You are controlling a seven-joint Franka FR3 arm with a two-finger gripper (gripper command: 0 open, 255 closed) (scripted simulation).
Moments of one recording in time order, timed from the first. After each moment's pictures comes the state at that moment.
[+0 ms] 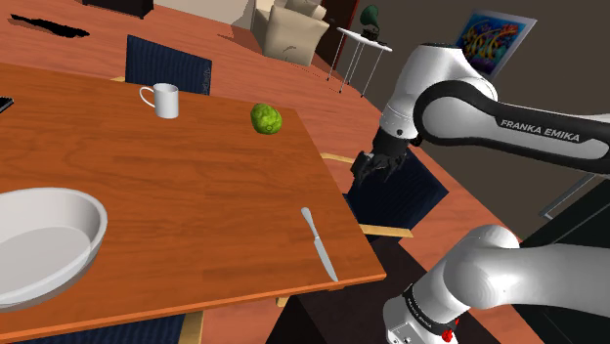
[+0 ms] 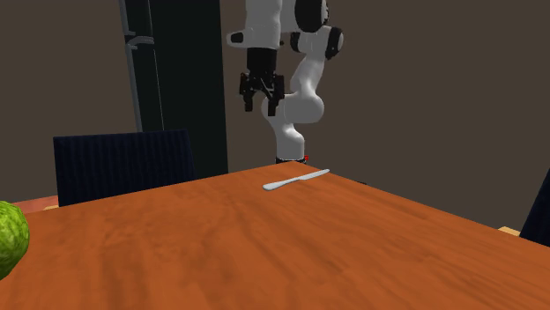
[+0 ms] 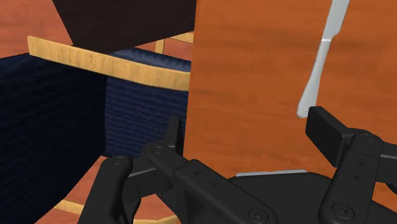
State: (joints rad) arm 0.04 -0.82 0.21 -2.61 0.08 1.77 0.35
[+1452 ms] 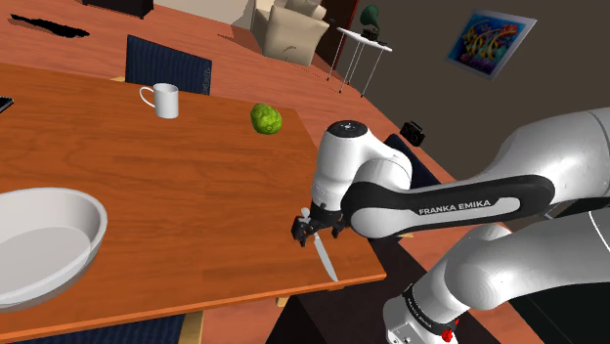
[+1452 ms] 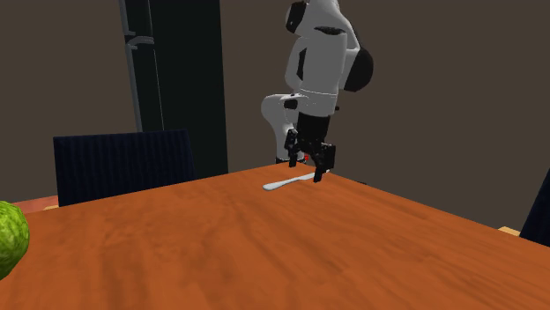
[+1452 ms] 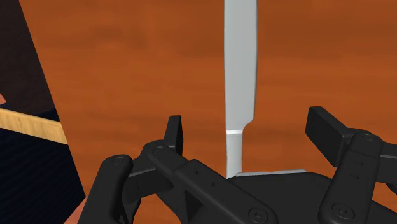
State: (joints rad) arm 0.07 -0.47 0.64 -2.69 0.20 2.14 0.82
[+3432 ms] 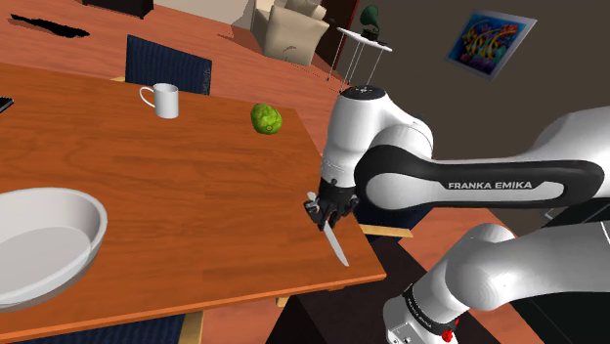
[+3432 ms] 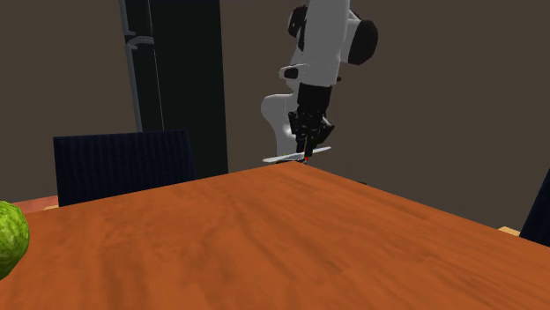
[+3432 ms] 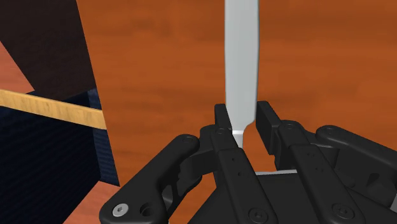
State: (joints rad) arm 0.09 -0.58 0.58 -2.59 0.20 1.94 0.78
